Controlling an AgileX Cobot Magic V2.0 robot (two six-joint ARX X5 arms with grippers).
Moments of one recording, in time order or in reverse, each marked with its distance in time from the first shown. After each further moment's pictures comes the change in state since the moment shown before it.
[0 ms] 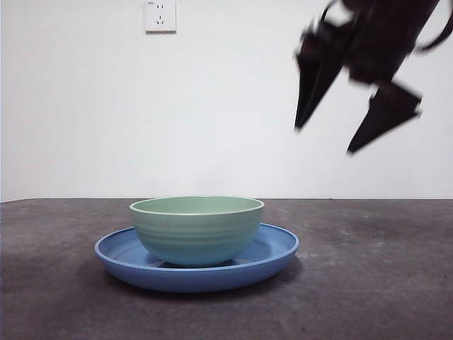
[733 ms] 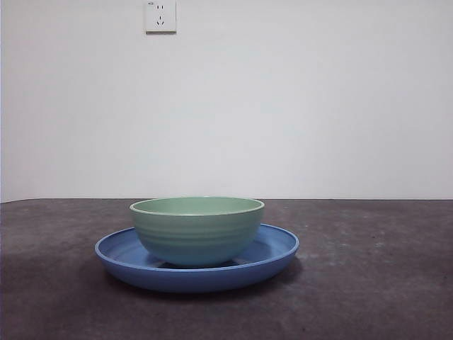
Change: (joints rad) left arm 0.000 0.000 0.000 0.018 0.000 0.000; right arm 0.105 -0.937 -0.359 -0.158 -0.013 -0.057
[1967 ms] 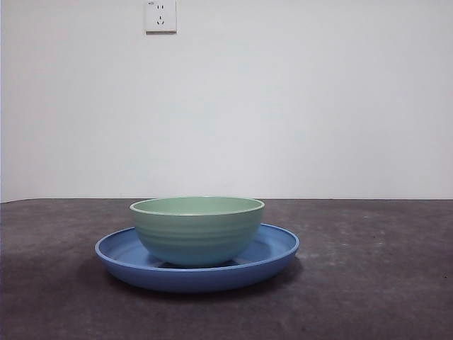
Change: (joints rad) left arm 0.000 0.000 0.000 -0.017 0.000 0.001; right arm 0.006 -0.148 -0.099 0.079 -0.017 0.078
